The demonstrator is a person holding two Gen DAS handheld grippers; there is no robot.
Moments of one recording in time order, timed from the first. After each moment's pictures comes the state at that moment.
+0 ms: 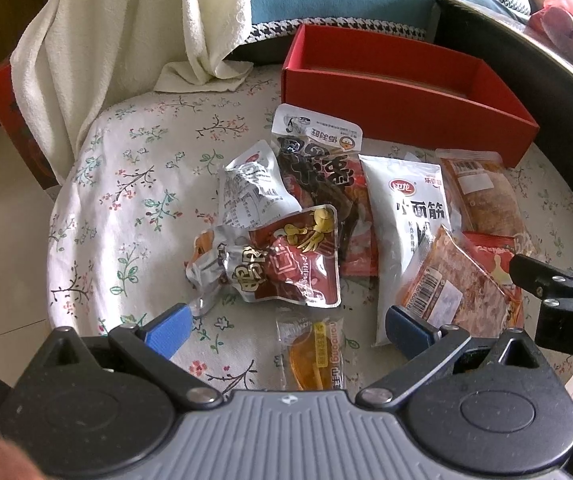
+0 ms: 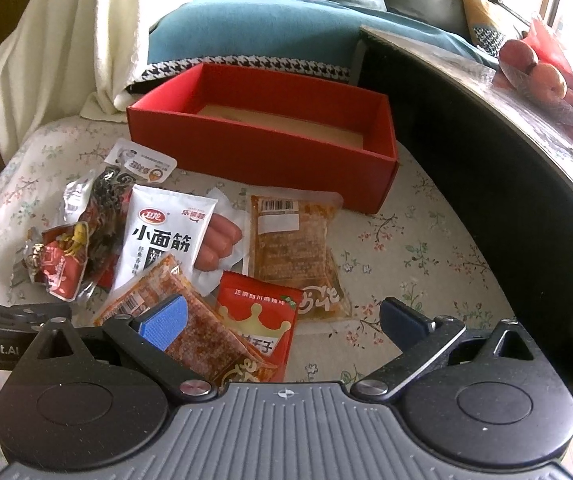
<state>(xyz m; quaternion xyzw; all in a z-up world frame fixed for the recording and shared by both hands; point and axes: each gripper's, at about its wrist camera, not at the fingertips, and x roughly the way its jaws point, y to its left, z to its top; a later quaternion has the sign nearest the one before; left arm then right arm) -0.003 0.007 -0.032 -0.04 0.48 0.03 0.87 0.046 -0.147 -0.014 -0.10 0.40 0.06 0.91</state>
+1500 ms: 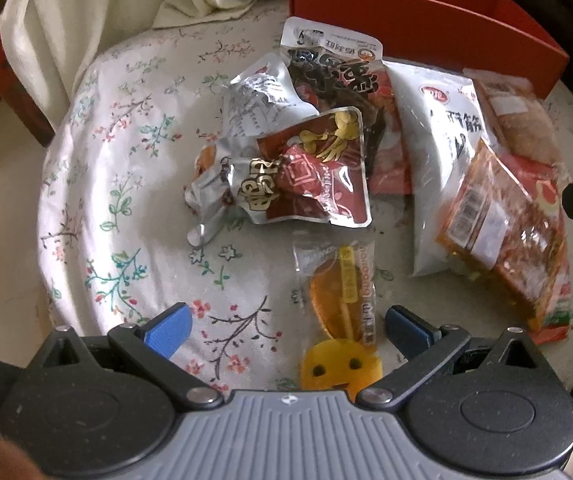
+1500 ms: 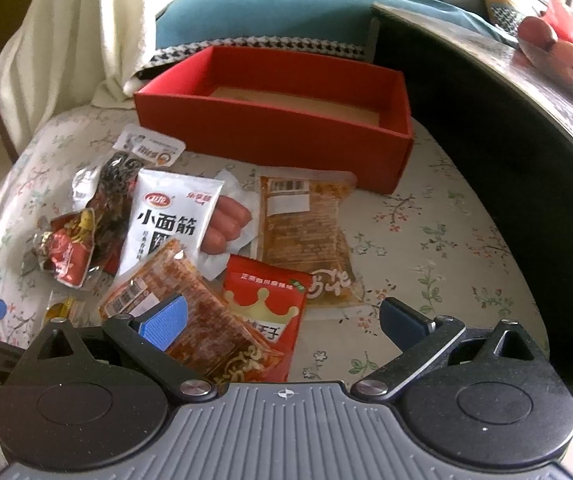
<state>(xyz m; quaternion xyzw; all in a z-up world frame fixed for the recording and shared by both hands) -0.006 0.005 -0.072 -0.01 0.55 0.05 0.83 0.054 -0.157 -0.019 -0.08 0.43 0.09 0.89</state>
